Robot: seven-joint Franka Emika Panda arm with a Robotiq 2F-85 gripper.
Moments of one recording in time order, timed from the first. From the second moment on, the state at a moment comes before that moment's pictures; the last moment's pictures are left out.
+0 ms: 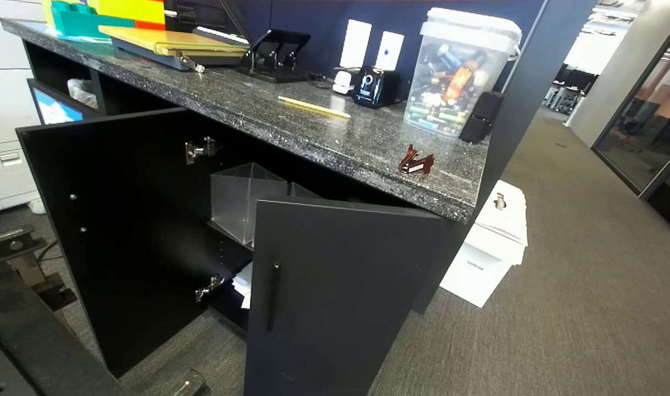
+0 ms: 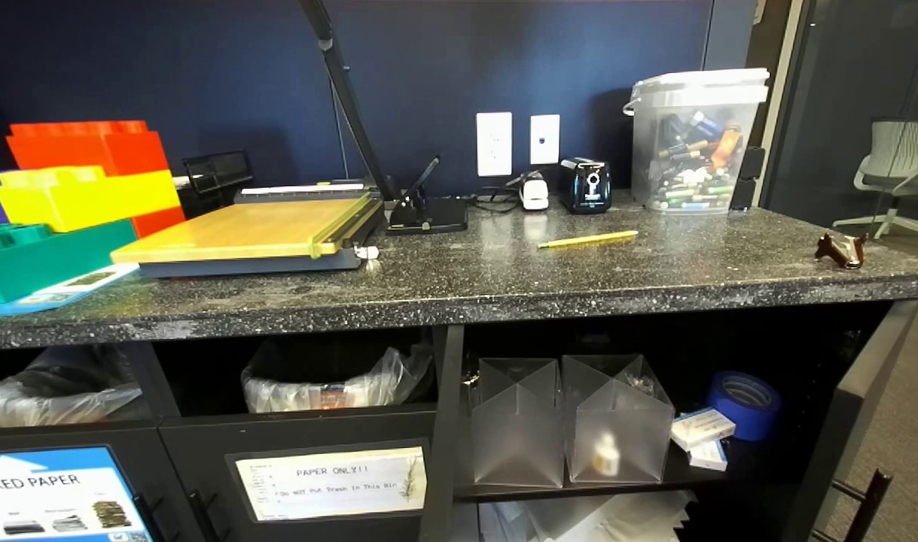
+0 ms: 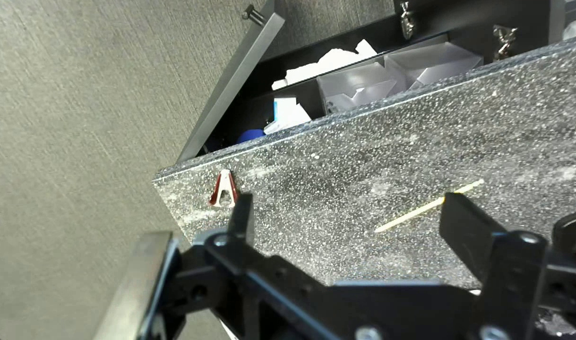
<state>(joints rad) -0.04 0.01 0.09 -1.80 -0.07 1.98 0.35</state>
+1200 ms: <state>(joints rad) -0.09 0.88 -0.08 -1.12 -0.07 2.01 0.17</state>
